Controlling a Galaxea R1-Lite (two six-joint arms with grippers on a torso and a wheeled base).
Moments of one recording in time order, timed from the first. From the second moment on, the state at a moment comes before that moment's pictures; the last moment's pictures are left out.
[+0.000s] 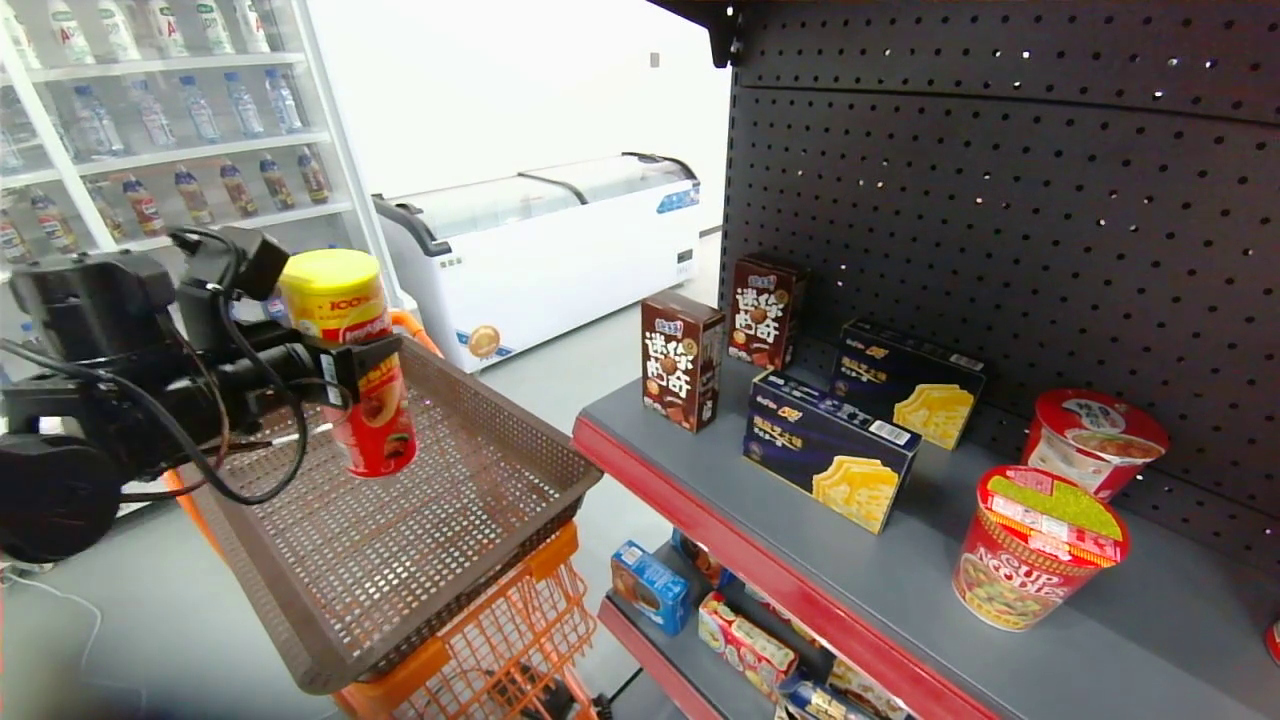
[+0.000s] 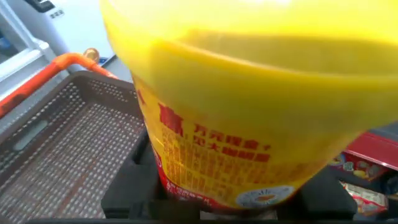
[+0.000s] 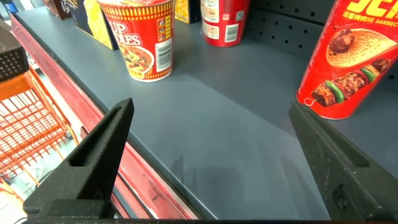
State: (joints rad) left arm 0.06 1.72 -0.84 -0.75 -0.31 0.09; right arm 0.00 0.00 0.00 -0.01 0.00 0.00
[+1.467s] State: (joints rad) left arm -0.10 1.08 -0.45 -0.41 -0.39 0.06; right arm 0.00 0.00 0.00 -0.01 0.00 0.00
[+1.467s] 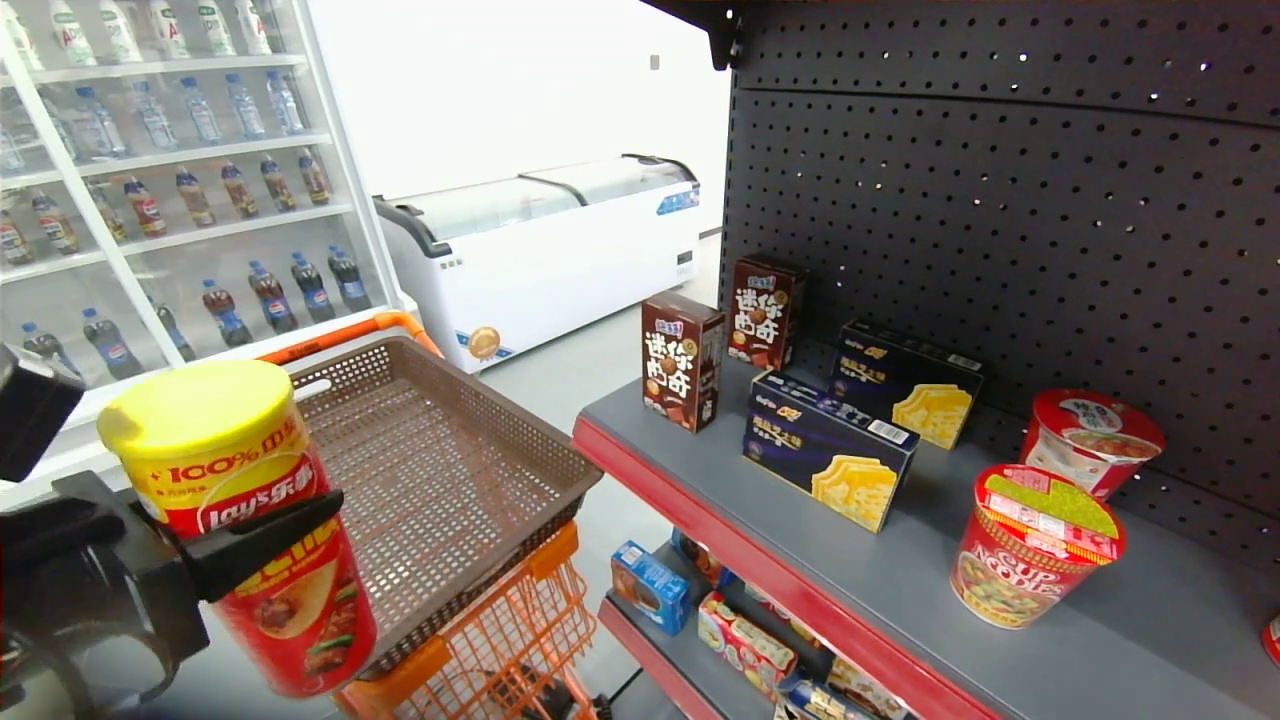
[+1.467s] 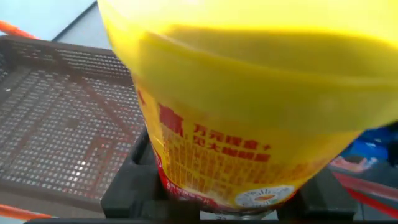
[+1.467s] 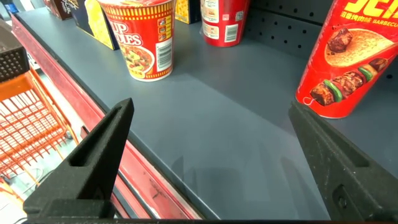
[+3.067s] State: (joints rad) left arm -0.52 1.16 -0.47 -0.44 -0.82 0.10; right arm 0.00 0.00 0.00 -0.01 0.00 0.00
